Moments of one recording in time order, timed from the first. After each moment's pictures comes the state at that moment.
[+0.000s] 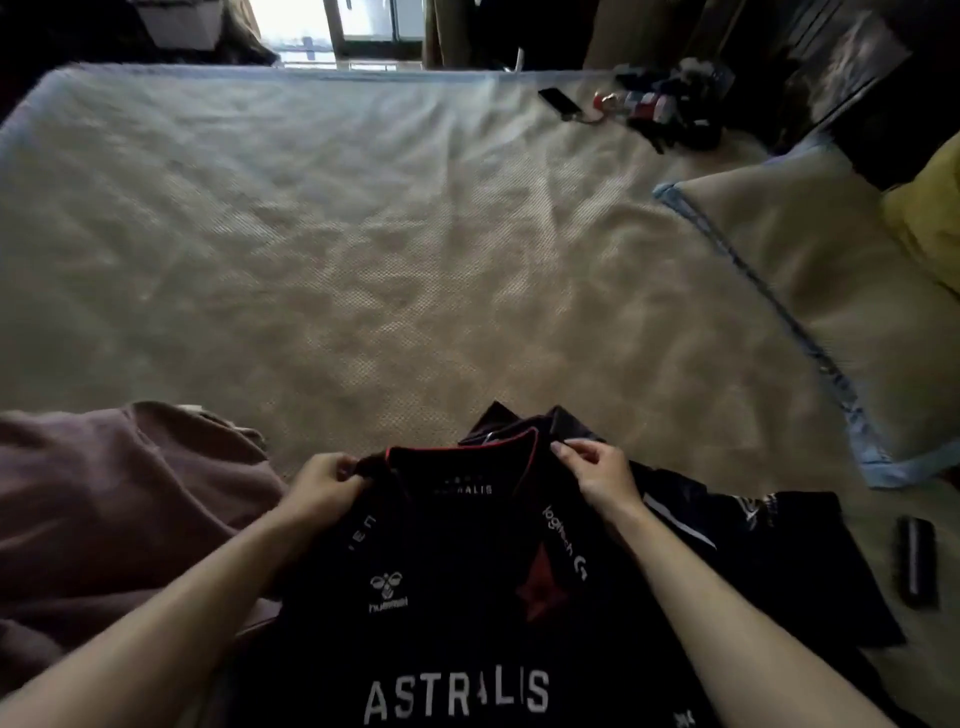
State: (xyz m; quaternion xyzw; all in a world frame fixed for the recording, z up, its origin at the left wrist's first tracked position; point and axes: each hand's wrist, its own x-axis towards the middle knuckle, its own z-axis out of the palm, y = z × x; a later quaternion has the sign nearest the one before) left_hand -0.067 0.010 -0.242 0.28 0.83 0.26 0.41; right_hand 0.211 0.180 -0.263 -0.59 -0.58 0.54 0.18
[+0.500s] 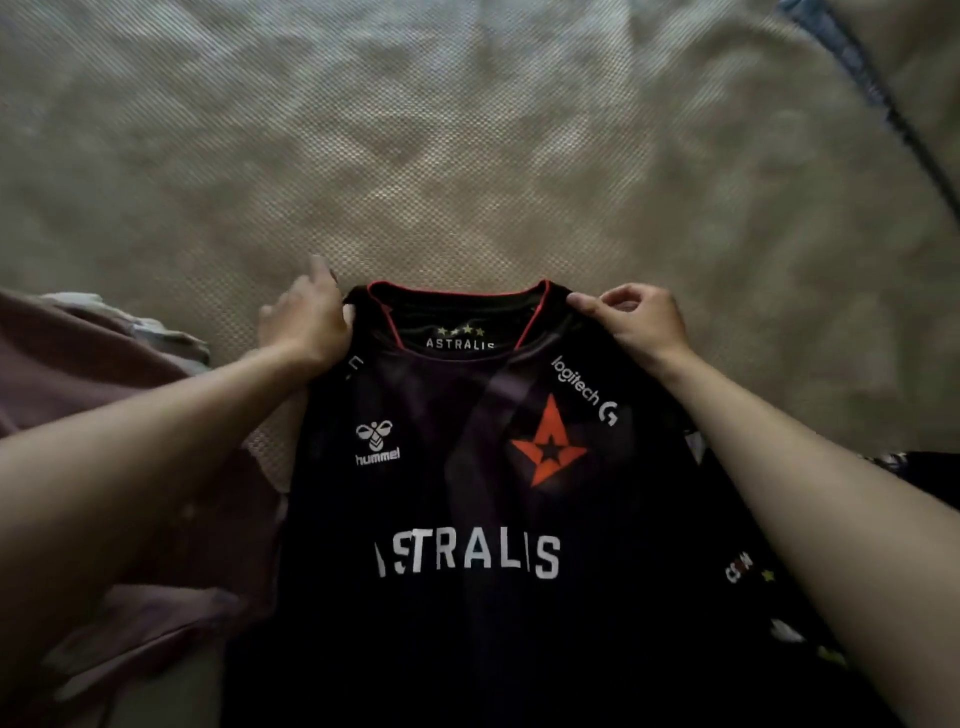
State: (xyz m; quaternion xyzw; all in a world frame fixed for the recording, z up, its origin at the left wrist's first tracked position) left_hand -0.130 0.107 -0.351 0.38 0.91 0.04 0.17; right_hand 0.155 0.291 -0.358 -0.60 -0.67 0.42 0.12
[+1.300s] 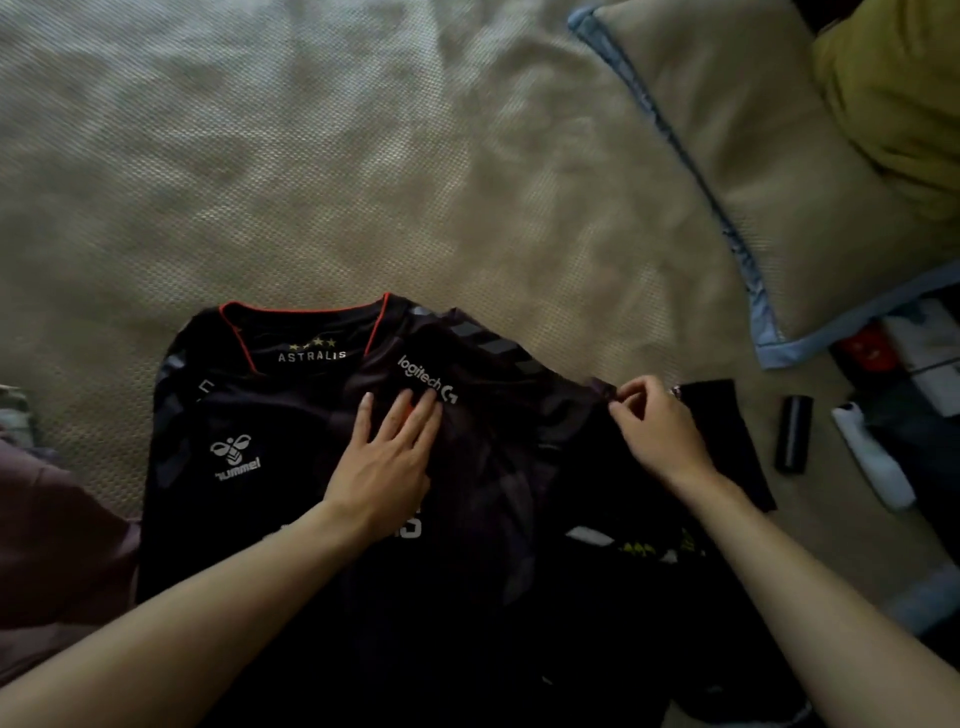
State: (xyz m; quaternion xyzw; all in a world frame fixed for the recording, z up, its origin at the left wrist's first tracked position) left_hand 0.097 0.080 -0.356 0.74 0.66 -0.07 0.15; right_hand 0.374 0.231 -0.290 -0.70 -0.66 0.28 0.03
